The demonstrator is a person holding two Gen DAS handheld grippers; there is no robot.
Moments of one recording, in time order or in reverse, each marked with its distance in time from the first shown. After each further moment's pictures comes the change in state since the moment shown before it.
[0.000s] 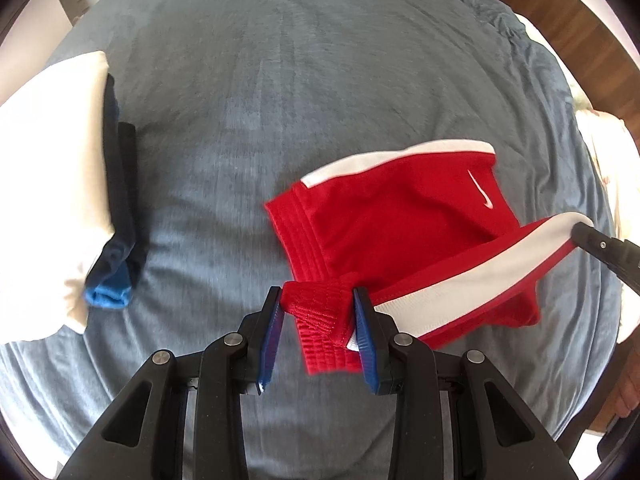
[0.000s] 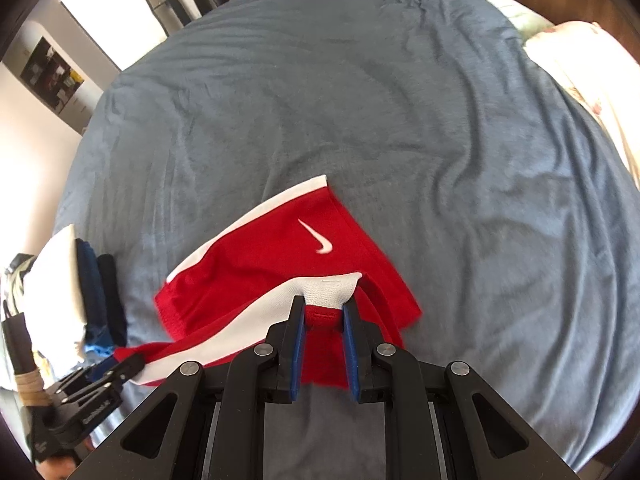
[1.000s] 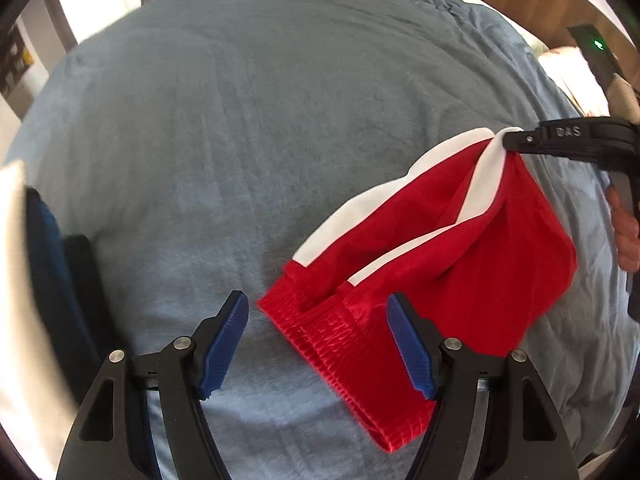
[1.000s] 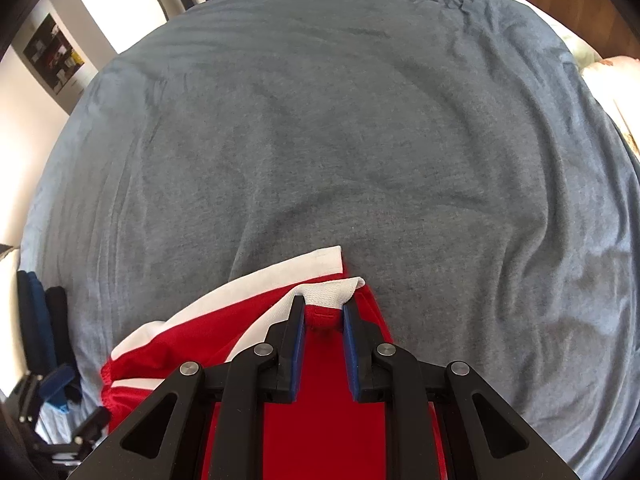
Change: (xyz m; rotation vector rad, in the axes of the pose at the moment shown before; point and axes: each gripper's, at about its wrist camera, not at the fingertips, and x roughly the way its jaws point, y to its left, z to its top) left arm 0.060 0.000 0.036 0.298 -0.112 -0.022; right arm 0.111 0.015 0.072 -0.069 -0.019 -0.045
